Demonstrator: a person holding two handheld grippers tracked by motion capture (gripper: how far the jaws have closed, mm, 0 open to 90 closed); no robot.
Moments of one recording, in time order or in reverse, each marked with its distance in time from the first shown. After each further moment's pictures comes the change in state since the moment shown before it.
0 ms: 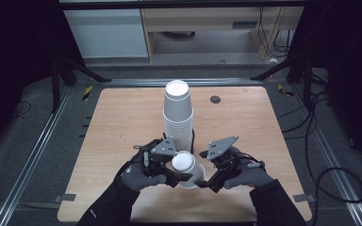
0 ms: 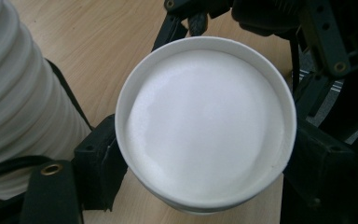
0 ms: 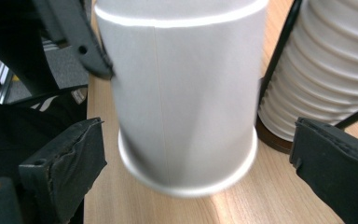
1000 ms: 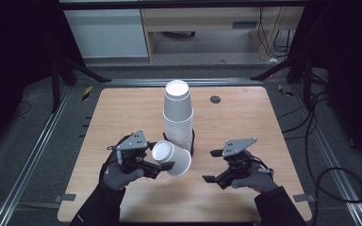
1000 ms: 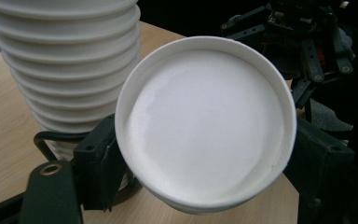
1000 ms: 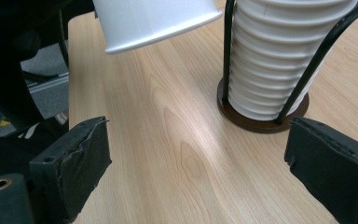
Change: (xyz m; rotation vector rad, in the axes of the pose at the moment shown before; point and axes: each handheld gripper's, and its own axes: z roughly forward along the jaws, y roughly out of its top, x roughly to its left) left arm 0.021 -0.028 -0.042 -0.226 0.065 -0.099; right arm -0.009 -0.033 -0.014 -0.134 -0.073 0.131
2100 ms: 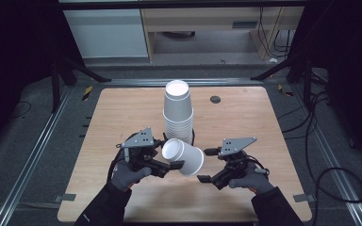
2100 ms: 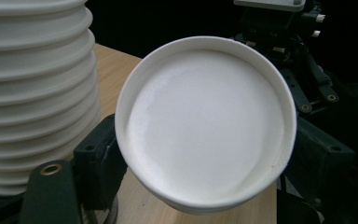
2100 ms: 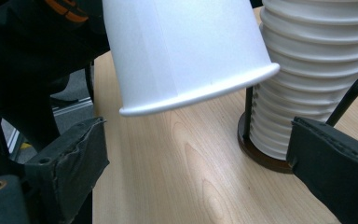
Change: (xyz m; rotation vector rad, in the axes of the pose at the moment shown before) left arm -0.007 0.013 0.018 -0.098 -0.117 0.005; right arm 0.008 0.012 0.003 -0.101 0.065 0.006
